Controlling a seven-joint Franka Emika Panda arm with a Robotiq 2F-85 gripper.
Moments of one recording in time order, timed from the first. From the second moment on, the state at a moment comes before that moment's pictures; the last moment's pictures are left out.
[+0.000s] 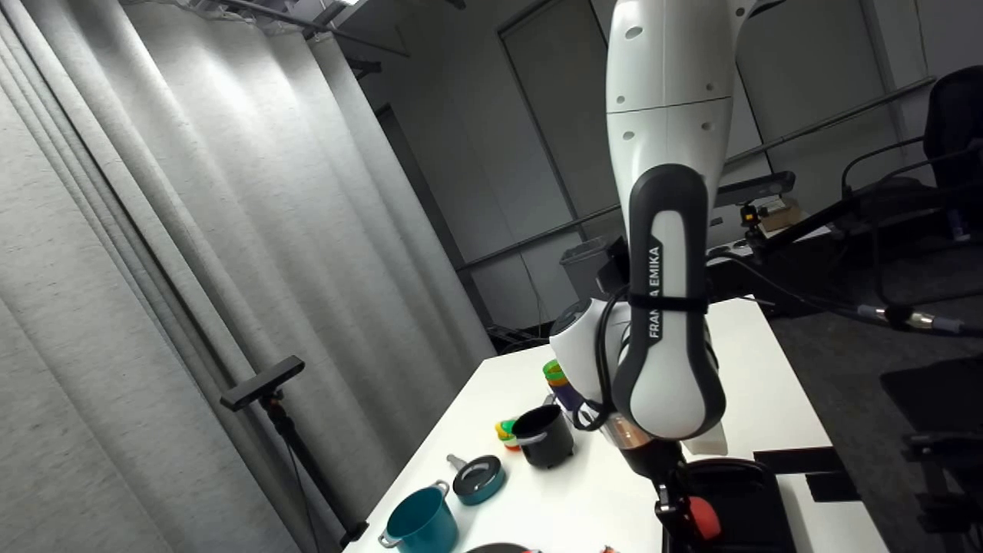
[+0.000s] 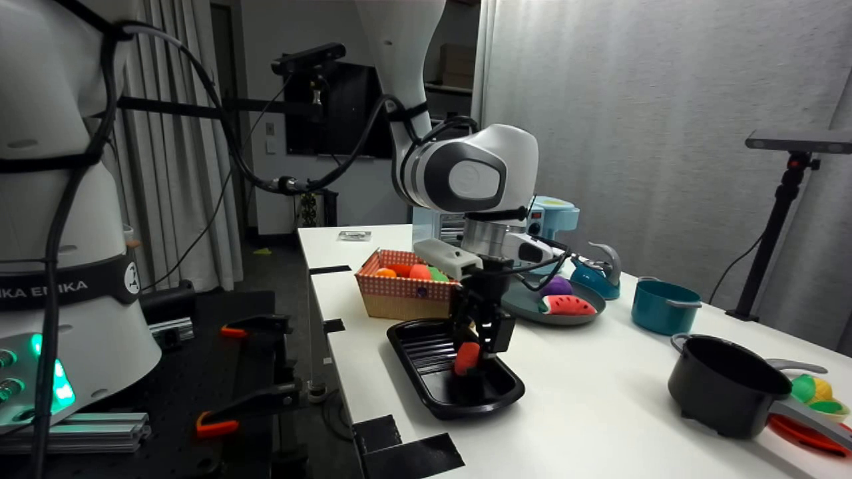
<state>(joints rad) 0.00 0.50 -0.07 -2.29 -0.07 2.69 -0.05</state>
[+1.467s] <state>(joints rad) 0.00 0.35 -0.10 -2.35 -0.07 2.69 -0.05</state>
